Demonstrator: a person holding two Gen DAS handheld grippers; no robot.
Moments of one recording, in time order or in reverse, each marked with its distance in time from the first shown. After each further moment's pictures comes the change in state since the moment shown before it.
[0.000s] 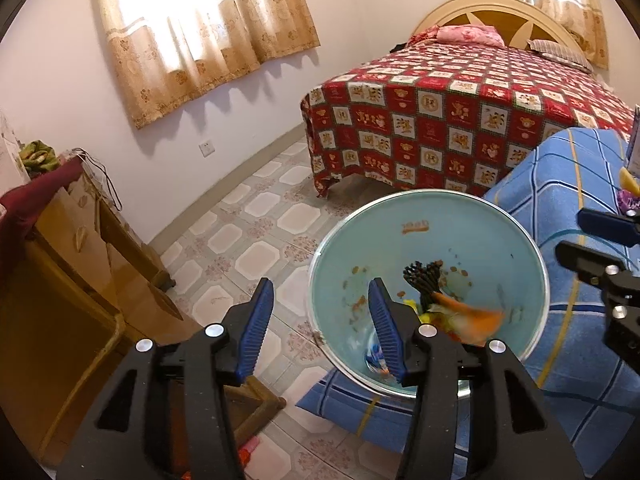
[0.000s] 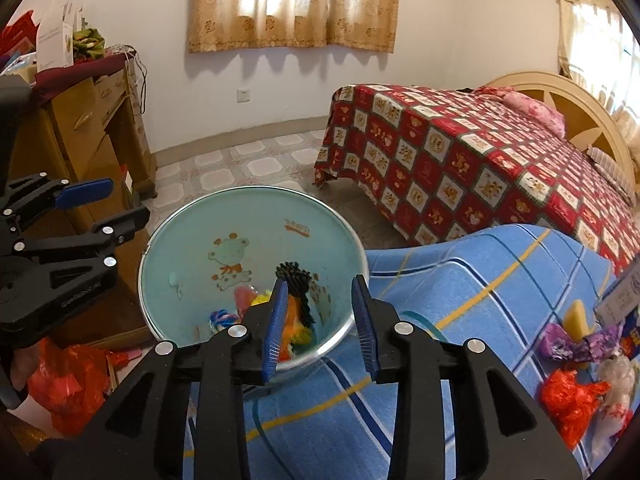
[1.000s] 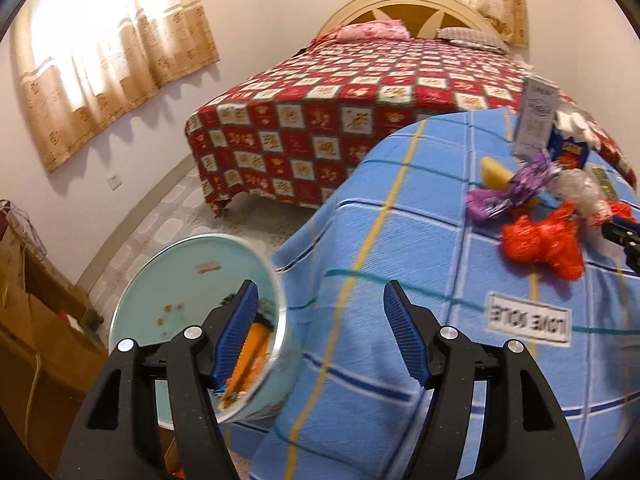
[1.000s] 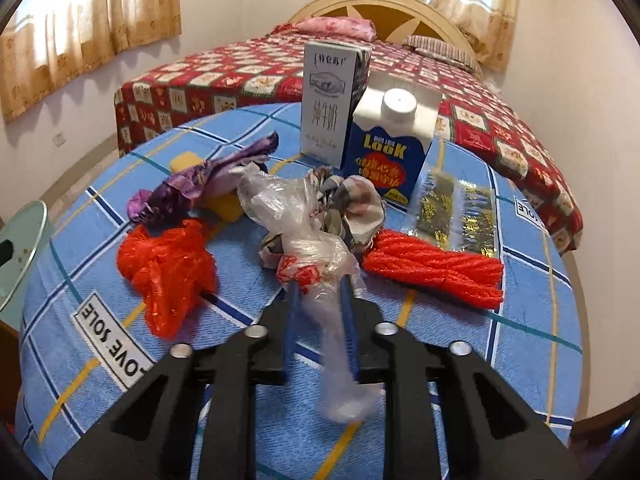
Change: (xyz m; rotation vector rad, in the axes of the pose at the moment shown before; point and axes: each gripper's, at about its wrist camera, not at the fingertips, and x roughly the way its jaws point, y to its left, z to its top) left arm -0.042 -0.190 0.036 0.147 -0.033 -0.270; right arm -0.101 -0.254 -0.143 0.447 0.110 -0.442
